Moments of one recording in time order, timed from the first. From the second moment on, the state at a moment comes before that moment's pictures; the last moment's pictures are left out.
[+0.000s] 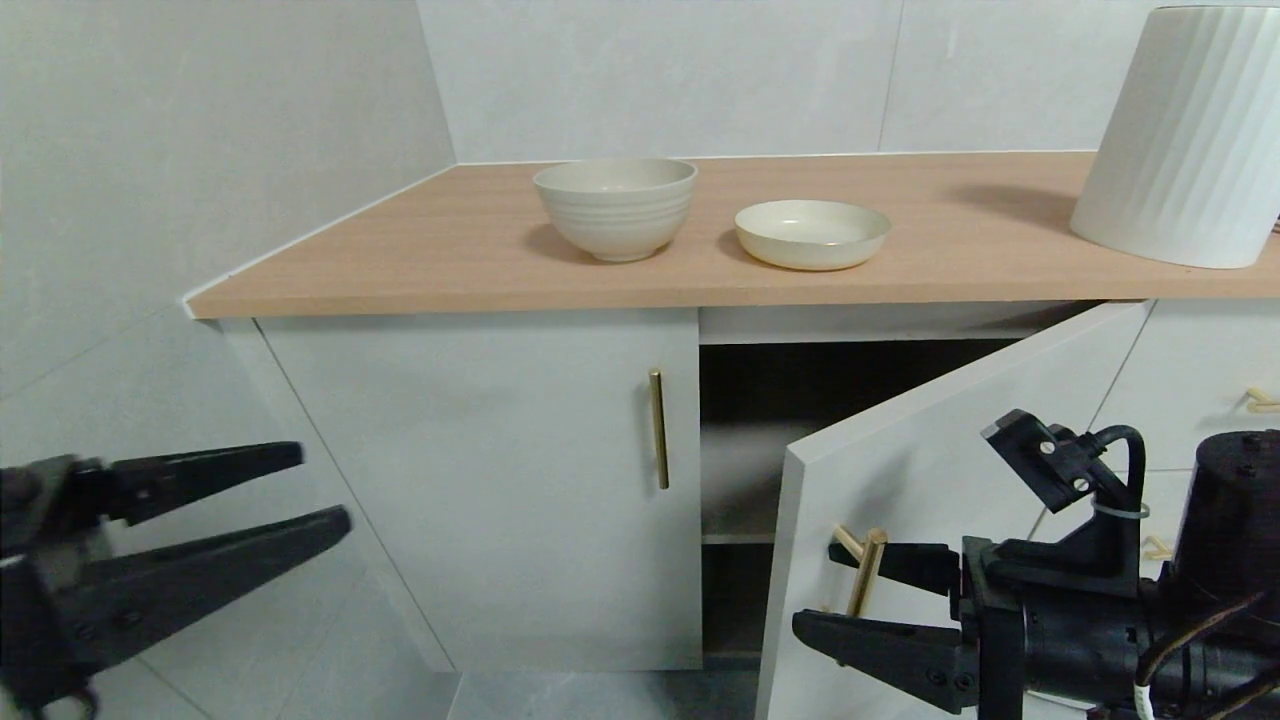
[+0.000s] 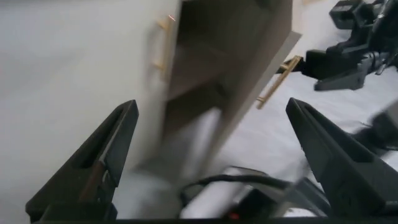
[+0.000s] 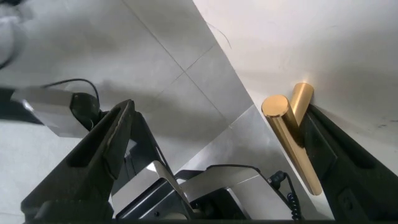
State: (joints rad) left arm -0.17 1.02 -0.66 -0.13 -0.62 -0.11; right arm 0.74 1.50 -0.40 -0.93 0.44 0.40
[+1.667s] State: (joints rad) left arm -0.56 1.82 -0.65 -1.00 -0.47 -0.37; right arm 0.77 1.50 -0.39 -0.92 0.43 0.39
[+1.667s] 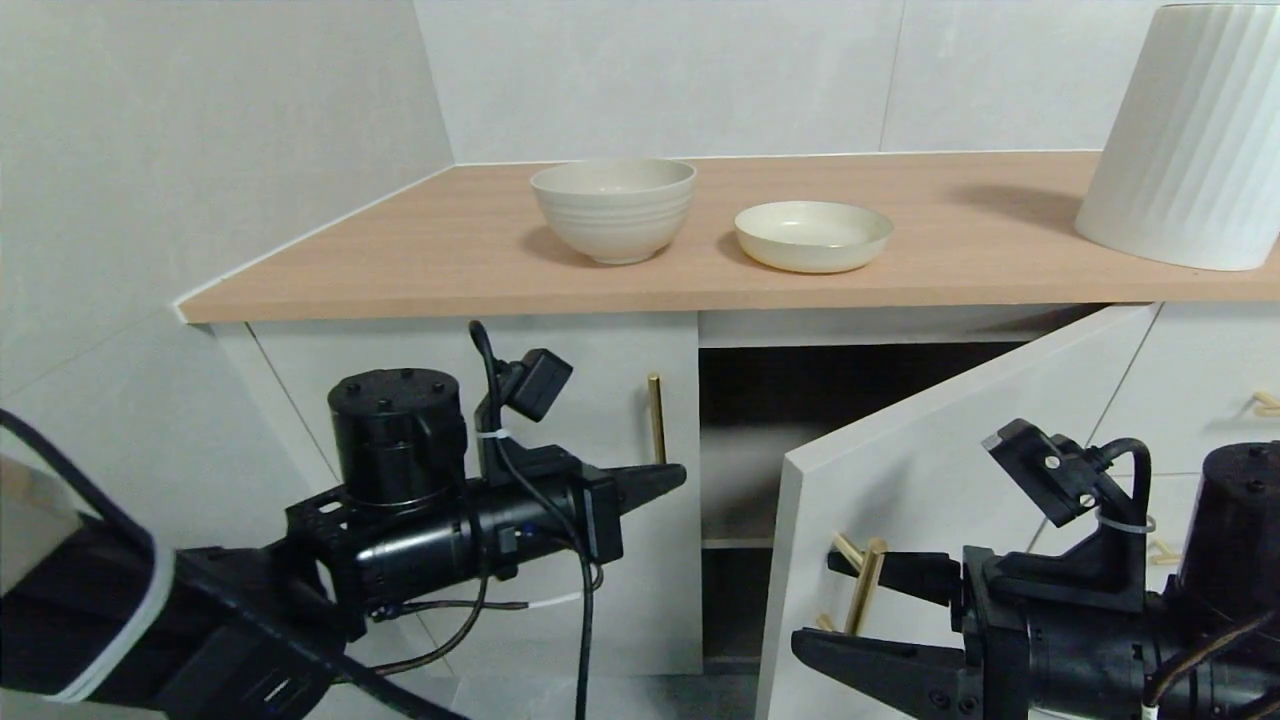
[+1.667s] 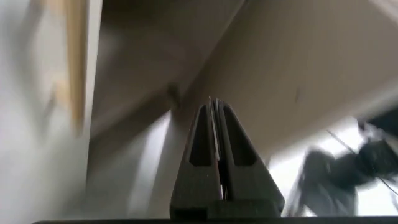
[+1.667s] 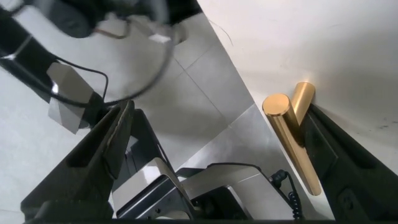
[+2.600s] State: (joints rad) left arm -0.73 2.07 -0.76 -1.22 -0.45 -0.41; right arm 0.63 1.41 -0.43 -0.67 0.24 0.27
